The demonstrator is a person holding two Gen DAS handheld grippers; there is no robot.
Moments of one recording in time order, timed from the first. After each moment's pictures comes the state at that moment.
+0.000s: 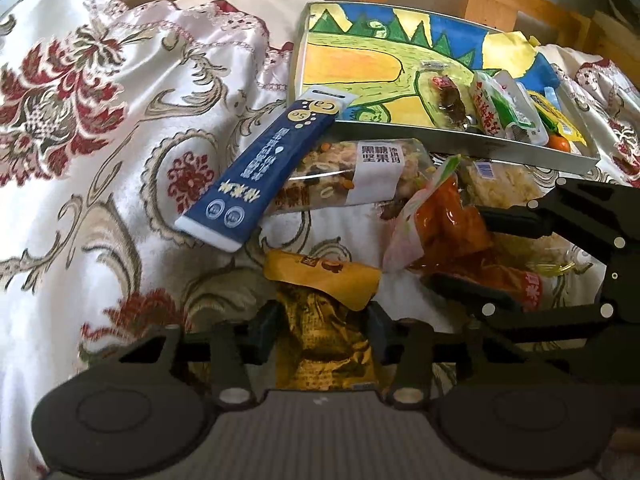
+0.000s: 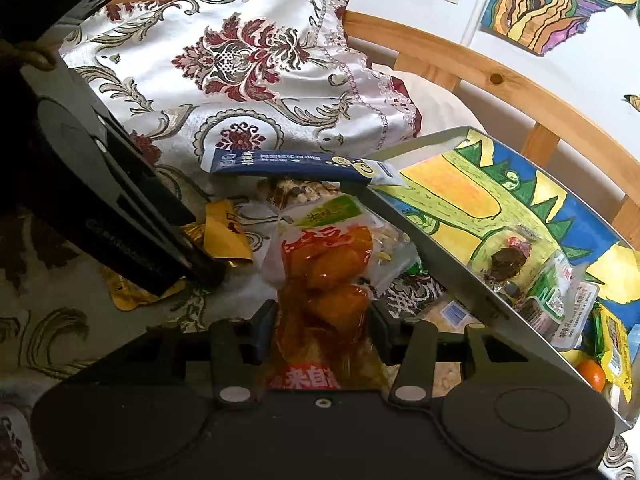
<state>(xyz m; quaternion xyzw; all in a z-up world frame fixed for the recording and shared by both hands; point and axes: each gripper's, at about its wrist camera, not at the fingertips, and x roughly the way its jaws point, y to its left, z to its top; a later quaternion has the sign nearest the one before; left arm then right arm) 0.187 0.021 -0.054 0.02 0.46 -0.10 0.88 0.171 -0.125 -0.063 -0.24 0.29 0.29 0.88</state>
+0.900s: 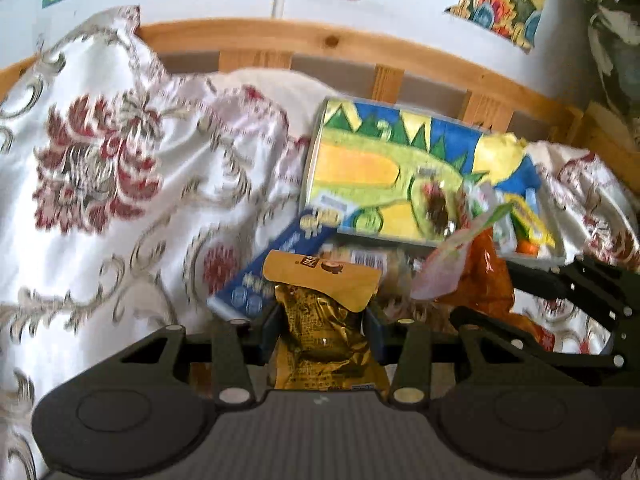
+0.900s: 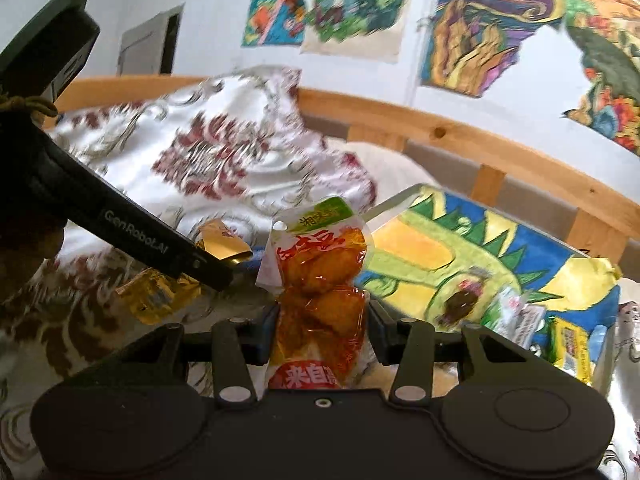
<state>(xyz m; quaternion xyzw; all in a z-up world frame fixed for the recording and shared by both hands) 0.180 0.035 0.010 -0.05 0.37 -0.09 0.92 0.150 -0.154 -0.002 -0.14 0.22 0.27 0.93</state>
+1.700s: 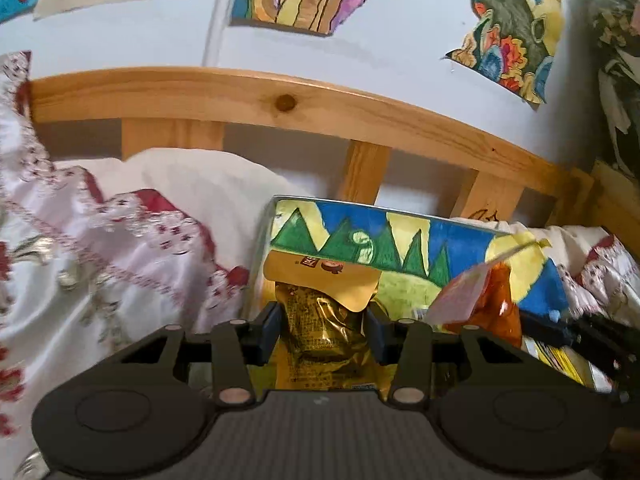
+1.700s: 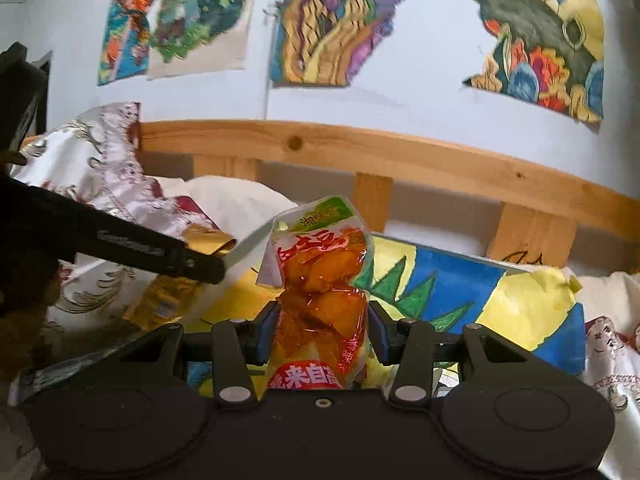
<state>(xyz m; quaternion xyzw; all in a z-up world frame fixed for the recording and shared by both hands) 0.366 -0.009 0.001 -0.07 0.29 -0.15 0.94 0.315 -0.190 -0.003 -0.07 0.21 0.14 0.96</state>
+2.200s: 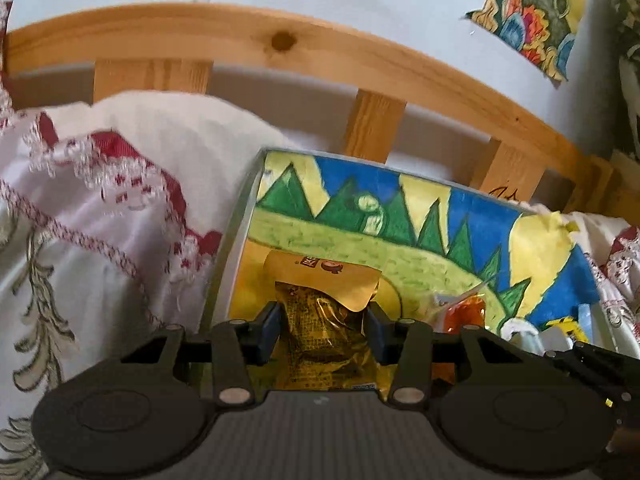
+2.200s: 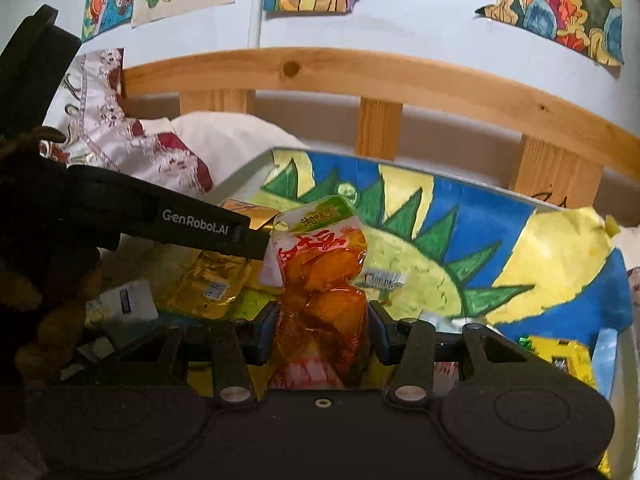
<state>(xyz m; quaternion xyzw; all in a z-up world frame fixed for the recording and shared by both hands) 0.395 -0.028 -0.046 -0.08 0.32 -0.15 0.93 0.340 -0.180 -0.048 -0.08 0.28 0.13 0.95</state>
